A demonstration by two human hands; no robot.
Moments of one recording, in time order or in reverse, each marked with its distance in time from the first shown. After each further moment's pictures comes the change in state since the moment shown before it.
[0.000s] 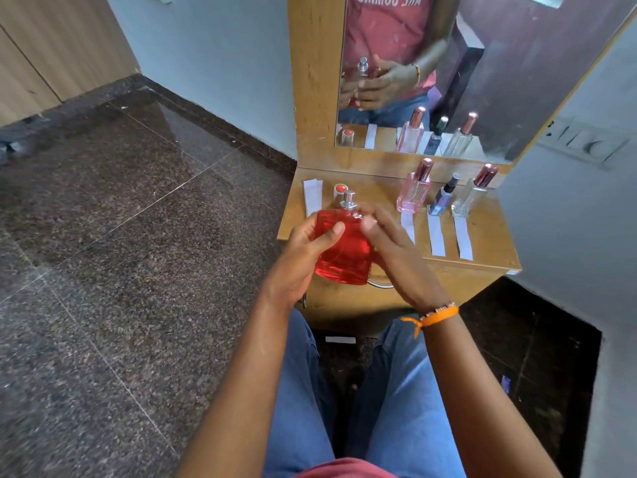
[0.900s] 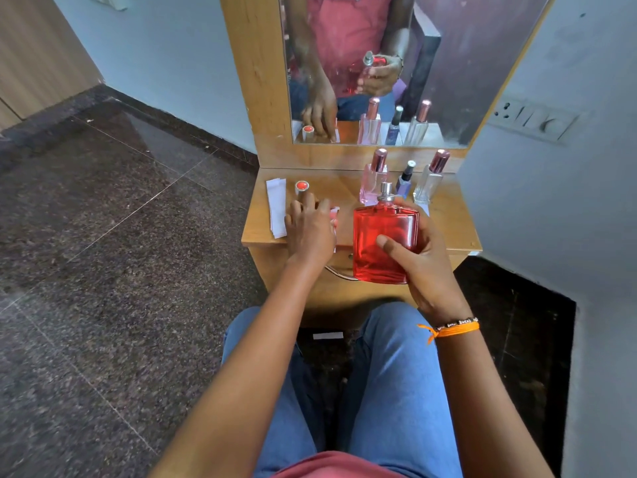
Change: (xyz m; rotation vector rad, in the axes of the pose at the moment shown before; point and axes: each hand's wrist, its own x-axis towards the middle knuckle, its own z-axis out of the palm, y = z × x) left_hand 0.060 -0.042 0.044 1.565 0.263 0.160; right_hand -0.045 0.011 -0.056 0.236 0.328 -0.031
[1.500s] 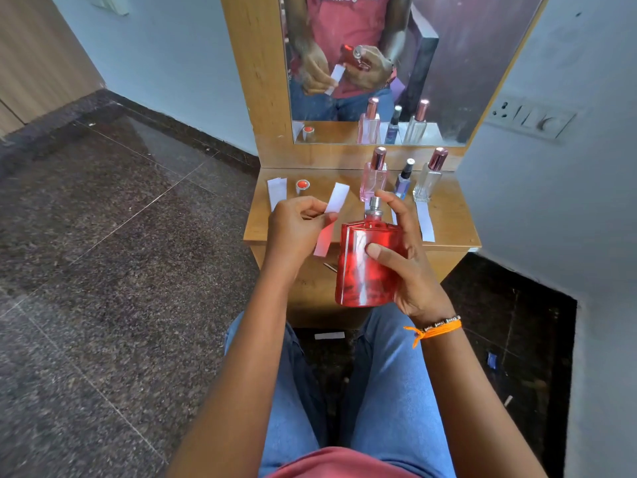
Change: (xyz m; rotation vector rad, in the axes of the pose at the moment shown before) left_hand -0.025 -0.001 -0.058 -0.836 -0.031 -0.204; right_hand -0.013 -0.004 0.020 0.121 -0.168 -0.056
